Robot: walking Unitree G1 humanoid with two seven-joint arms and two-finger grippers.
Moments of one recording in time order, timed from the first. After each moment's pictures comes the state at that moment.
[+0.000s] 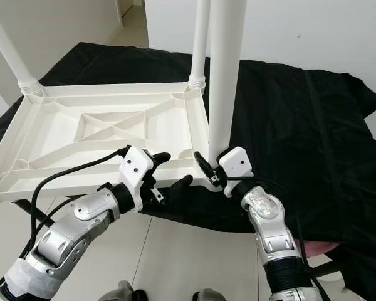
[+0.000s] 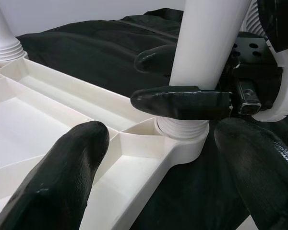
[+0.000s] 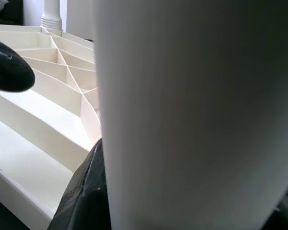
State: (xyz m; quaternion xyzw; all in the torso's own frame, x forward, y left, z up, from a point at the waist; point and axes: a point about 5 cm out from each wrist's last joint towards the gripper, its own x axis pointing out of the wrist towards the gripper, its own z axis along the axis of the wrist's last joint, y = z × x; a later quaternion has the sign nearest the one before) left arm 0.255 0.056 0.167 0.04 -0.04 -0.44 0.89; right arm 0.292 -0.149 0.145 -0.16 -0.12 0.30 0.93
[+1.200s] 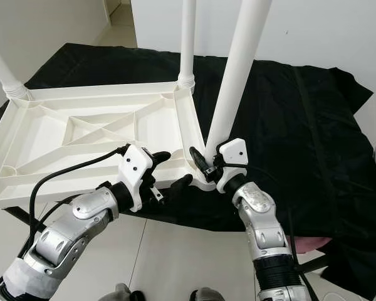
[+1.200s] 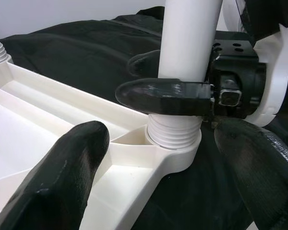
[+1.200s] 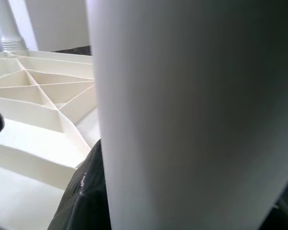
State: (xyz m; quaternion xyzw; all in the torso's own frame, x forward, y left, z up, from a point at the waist) left arm 0.254 0.057 0.171 0.04 -0.04 -0.44 0.90; right arm 0.299 -0.139 0.148 -0.04 -0.07 0.22 0.97
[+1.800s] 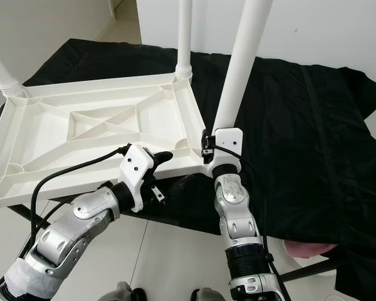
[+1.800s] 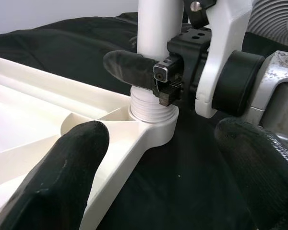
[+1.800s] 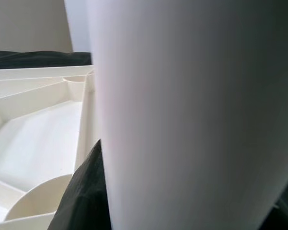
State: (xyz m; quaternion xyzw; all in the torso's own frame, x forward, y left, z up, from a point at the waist) left arm 0.254 0.055 0.174 0.04 -0.05 -0.45 0.89; right arm 0.324 -0.126 0.155 -0.02 -0.08 -0.02 1.00
